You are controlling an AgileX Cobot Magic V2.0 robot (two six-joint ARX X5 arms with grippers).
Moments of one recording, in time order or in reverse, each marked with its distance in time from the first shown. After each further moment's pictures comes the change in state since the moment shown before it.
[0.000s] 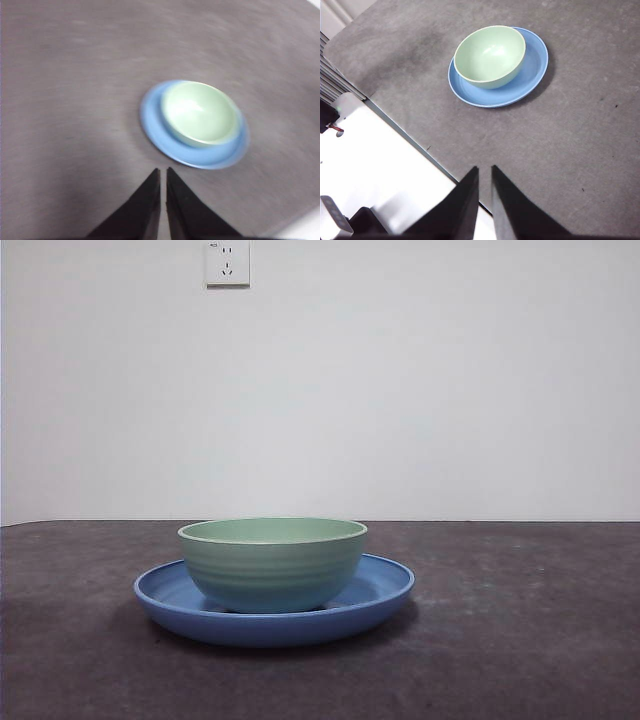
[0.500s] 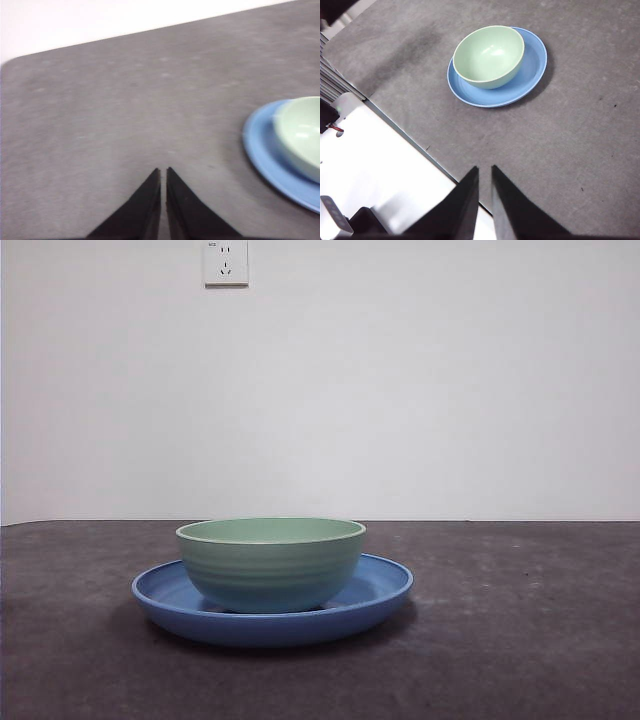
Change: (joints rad) left arm 0.161 -0.116 -0.500 0.602 -0.126 0.229; right arm 0.000 0.000 0.000 0.000 0.000 0.000
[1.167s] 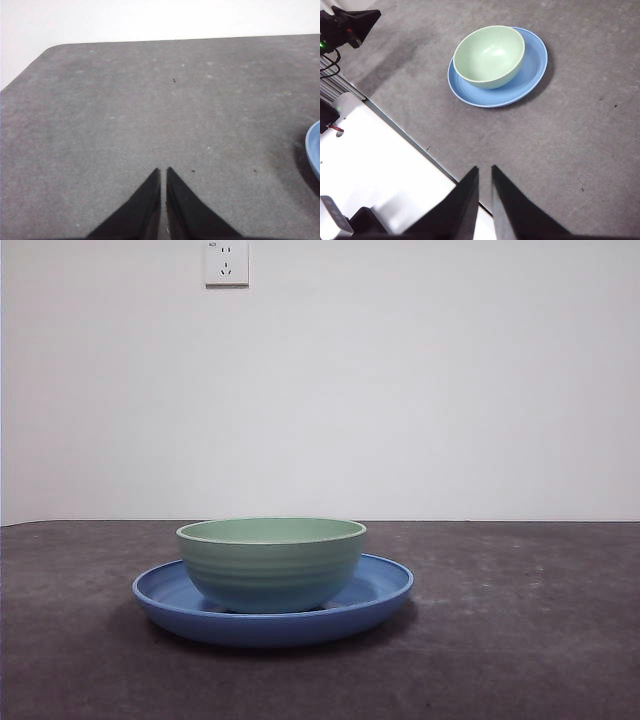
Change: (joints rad) left arm 0.101 -0.194 -0.311 0.219 -0.014 -0.111; right arm 0.000 0.000 0.000 0.000 0.000 0.000
